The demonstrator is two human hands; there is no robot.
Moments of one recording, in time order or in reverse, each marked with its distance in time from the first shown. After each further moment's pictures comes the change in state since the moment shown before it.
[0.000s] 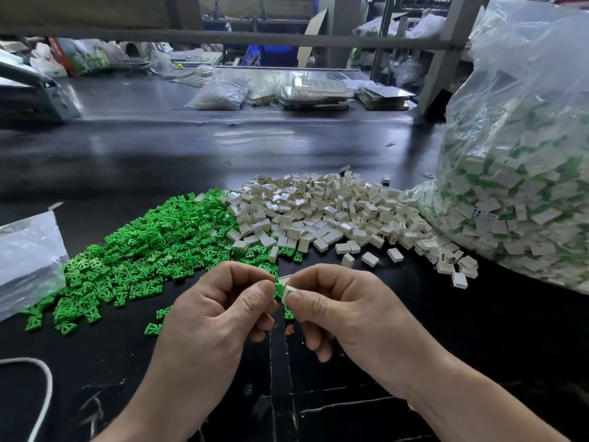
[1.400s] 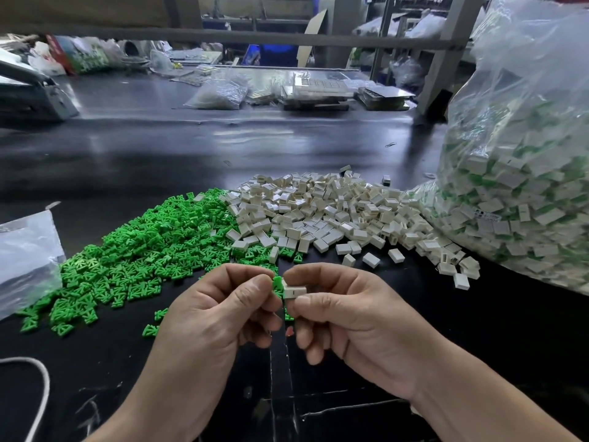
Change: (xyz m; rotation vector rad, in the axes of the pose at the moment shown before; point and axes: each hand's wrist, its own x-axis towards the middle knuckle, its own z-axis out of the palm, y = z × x) left_hand 0.003 0.003 0.002 -0.311 -0.023 -0.174; right_hand 0.005 -0.003 0.001 0.481 -0.085 0.112
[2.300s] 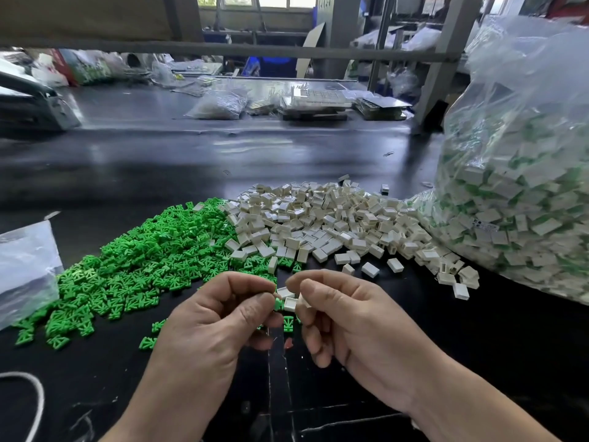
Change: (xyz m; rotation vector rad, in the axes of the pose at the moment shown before) left_hand 0.006 -0.006 -0.004 0.160 0.026 0.100; right_hand 0.001 0.001 0.001 -0.121 0.126 -0.042
